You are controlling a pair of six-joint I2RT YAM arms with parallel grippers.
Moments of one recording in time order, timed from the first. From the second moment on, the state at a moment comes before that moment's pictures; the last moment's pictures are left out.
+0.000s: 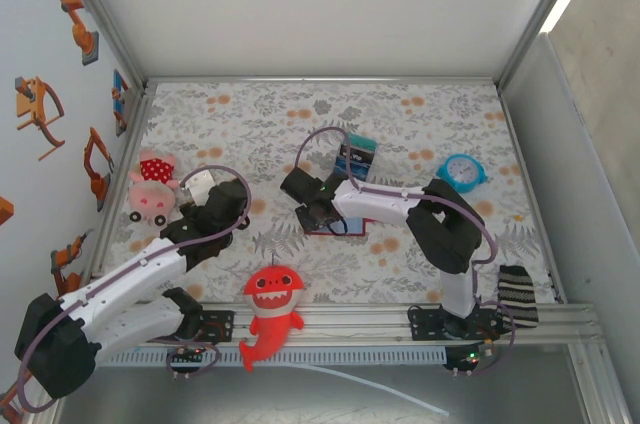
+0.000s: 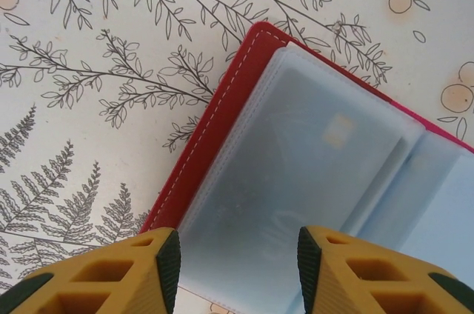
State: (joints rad) left arm -0.72 0.95 0.57 -0.39 -0.81 -0.82; right arm 0.98 1.93 1.32 -0.67 0.15 0.46
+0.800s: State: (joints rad) left arm -0.71 0.97 0.57 -0.38 -0.79 -0.82; right arm 0.98 1.96 1.31 -0.66 0.13 0.50
